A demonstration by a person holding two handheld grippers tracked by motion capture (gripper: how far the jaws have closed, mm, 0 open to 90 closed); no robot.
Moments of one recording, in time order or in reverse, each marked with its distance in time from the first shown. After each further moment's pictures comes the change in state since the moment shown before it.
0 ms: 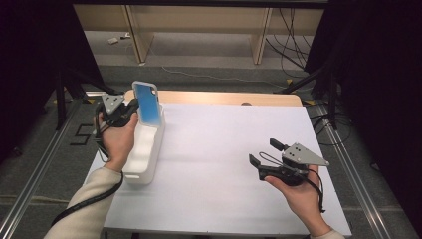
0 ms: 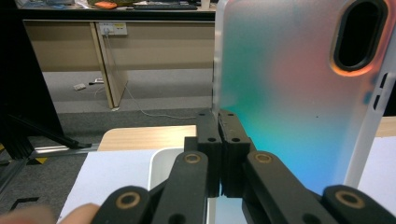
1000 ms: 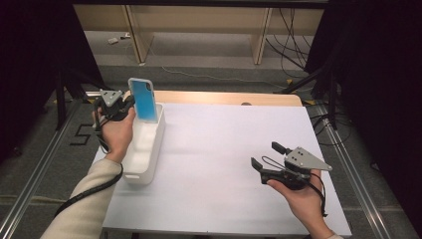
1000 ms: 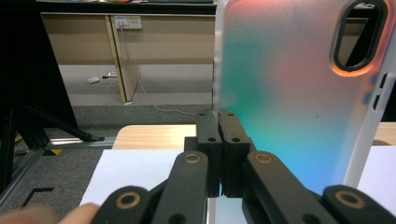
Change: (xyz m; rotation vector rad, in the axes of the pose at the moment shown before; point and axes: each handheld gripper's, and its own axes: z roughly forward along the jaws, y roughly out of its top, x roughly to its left) left arm 0.015 0.001 0.021 0.020 0.055 -0.013; right arm 0.001 -0.008 -0.006 -0.017 -0.006 0.008
